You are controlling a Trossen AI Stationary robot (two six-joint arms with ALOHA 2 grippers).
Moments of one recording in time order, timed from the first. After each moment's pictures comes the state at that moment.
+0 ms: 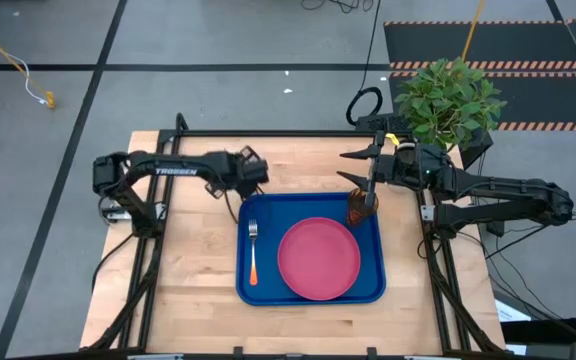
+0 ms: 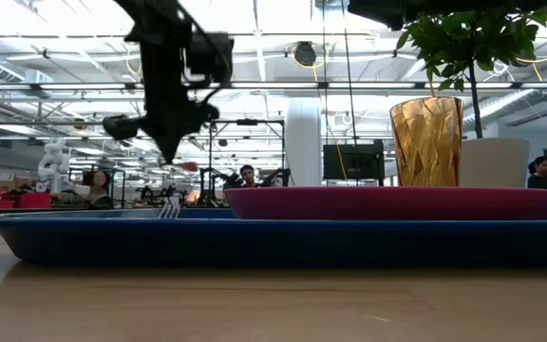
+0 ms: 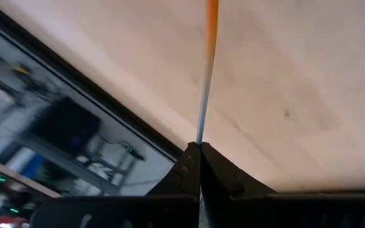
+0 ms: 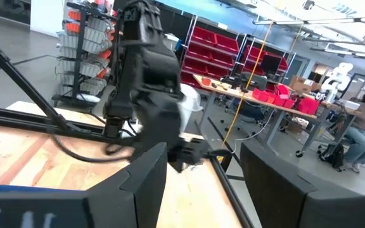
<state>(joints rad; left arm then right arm) 0.26 1.65 1.16 -0.96 -0.61 1.08 -0.22 0.87 0.66 0.24 -0.05 -0.28</state>
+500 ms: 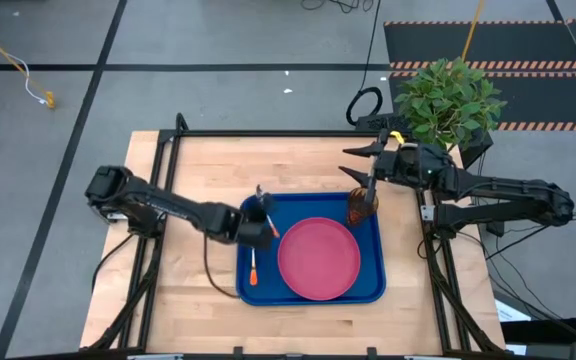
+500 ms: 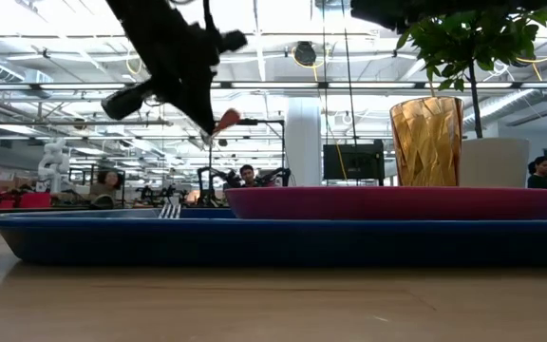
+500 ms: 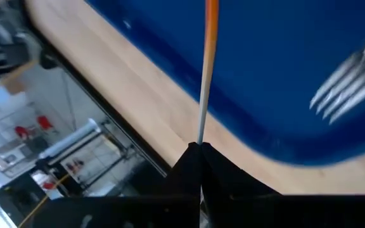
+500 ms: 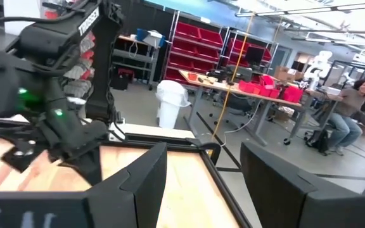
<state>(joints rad) -0.22 1.65 1.17 -0.72 -0.70 0.92 -0.22 0.86 0.66 0.22 0.03 -0.23</state>
